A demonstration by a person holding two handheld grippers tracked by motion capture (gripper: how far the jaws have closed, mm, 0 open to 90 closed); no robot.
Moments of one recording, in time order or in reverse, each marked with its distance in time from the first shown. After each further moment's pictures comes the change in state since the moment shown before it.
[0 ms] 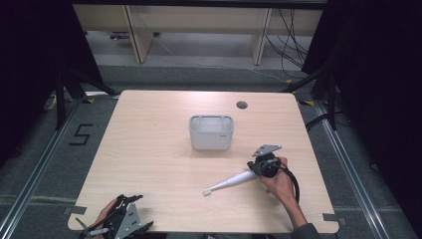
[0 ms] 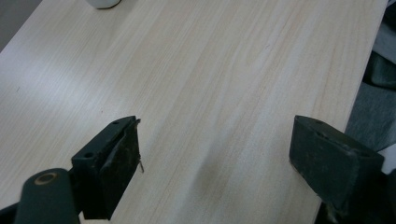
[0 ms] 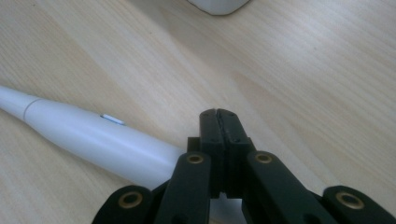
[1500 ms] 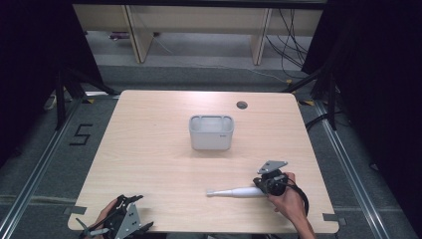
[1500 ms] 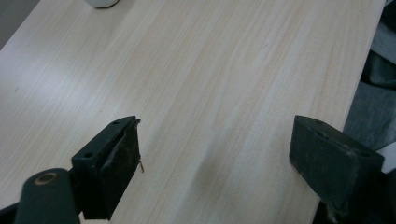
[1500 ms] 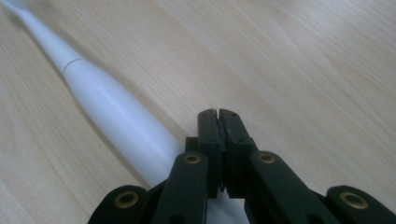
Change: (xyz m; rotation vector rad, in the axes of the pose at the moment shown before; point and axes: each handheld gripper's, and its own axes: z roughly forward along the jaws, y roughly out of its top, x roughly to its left) left arm -0.001 0.000 0.000 -0.002 -0.009 -0.004; right arm 0.027 -0.031 -0.032 0.067 0.010 -0.049
